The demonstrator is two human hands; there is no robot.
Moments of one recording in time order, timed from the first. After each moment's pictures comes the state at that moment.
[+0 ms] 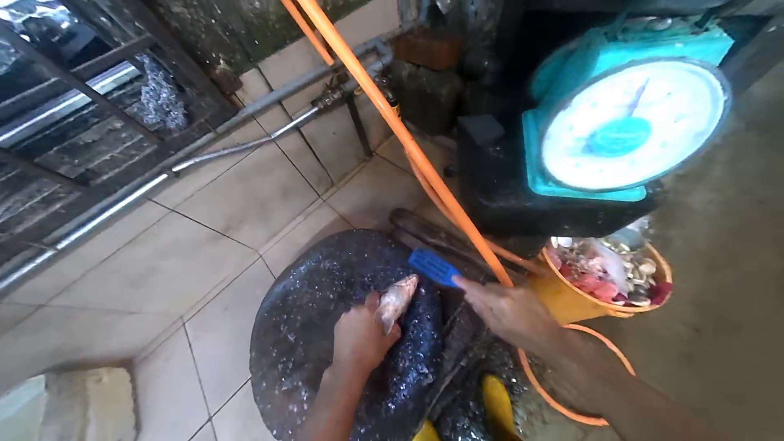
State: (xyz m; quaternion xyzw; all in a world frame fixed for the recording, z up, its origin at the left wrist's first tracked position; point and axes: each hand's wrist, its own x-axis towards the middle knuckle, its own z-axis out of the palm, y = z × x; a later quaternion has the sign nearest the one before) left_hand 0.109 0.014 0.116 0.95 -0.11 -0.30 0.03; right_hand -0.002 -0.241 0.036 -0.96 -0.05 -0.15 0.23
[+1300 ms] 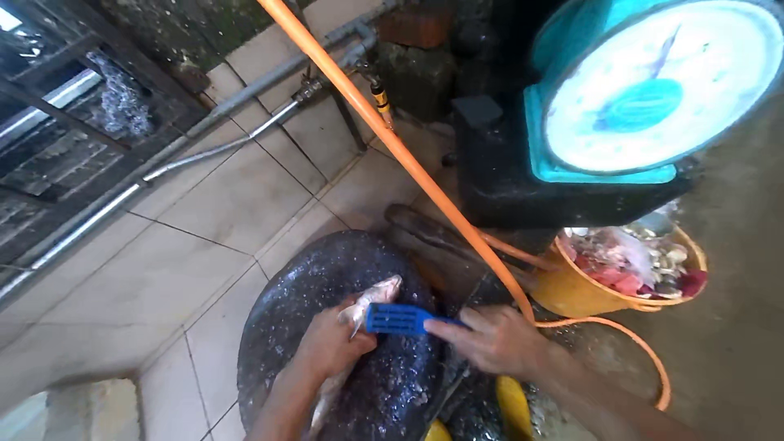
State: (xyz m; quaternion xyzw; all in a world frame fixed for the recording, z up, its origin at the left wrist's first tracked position) left_hand 0.144 0.038 0.112 0.92 -0.17 -0.35 0.06; right_hand 0.007 -0.236 -0.005 -0.92 -0.19 -0.28 0.19
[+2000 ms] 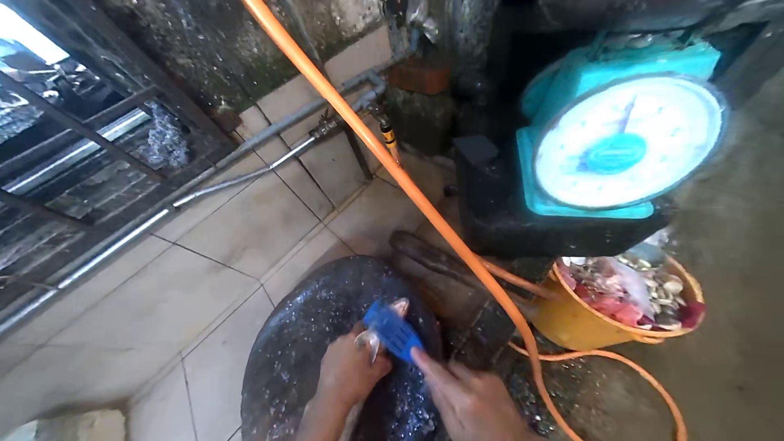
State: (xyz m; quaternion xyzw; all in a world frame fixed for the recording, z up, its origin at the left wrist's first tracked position) left_hand 0.127 0.017 0.116 0.93 -0.13 -0.34 0.01; right_hand -0.019 -0.151 0.029 -0.94 0.02 -0.19 0.30
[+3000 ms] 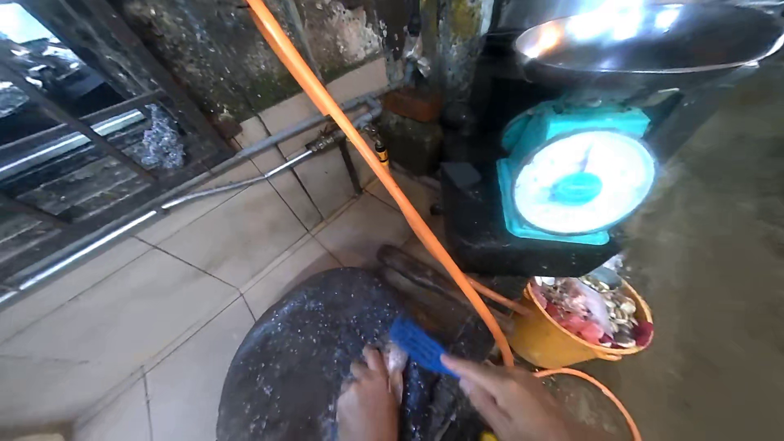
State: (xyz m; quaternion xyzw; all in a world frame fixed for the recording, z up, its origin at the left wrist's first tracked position) left_hand 0.051 -0.021 0.090 0.99 -0.05 -0.15 -0.06; right_hand -0.040 -0.236 0.068 -0.93 -0.01 0.02 0.36
